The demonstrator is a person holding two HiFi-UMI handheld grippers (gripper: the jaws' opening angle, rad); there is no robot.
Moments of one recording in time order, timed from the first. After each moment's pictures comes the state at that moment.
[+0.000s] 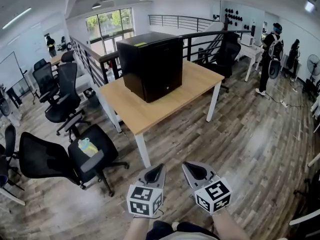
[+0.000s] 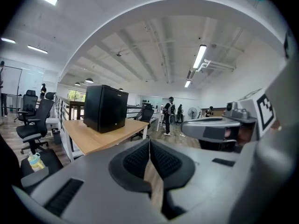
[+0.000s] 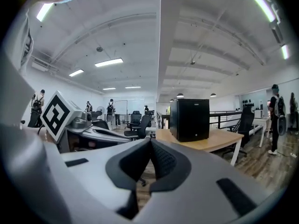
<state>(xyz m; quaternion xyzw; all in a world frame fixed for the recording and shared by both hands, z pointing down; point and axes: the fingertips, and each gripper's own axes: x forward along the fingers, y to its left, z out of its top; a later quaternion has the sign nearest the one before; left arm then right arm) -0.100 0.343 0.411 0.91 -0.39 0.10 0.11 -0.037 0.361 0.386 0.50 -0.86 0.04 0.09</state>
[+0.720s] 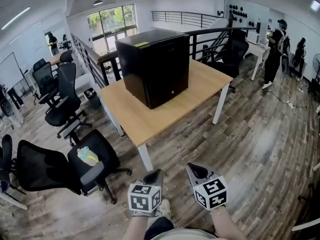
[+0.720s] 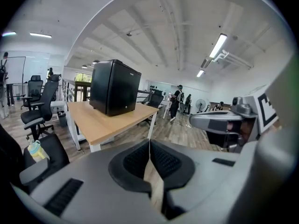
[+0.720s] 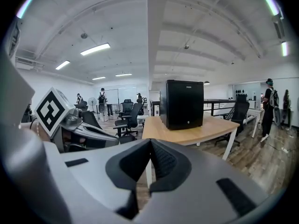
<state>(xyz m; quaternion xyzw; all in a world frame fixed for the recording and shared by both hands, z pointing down) -0.104 0.205 0.482 0.87 -0.42 0.17 0.20 -0.002 0.216 0.445 0.53 -0.83 0.10 0.15</state>
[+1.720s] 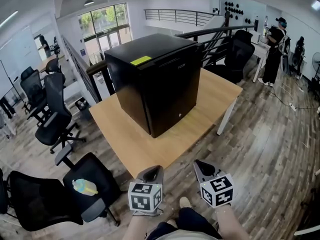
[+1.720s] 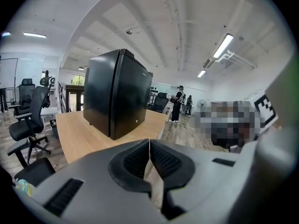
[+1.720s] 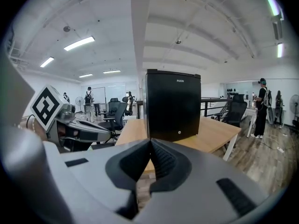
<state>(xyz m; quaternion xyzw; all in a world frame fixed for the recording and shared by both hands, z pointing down) -0.104 -0.094 0.472 0.88 -0.41 0.16 0.18 0.023 -0.073 0.450 0.58 -0.79 0.11 0.15</state>
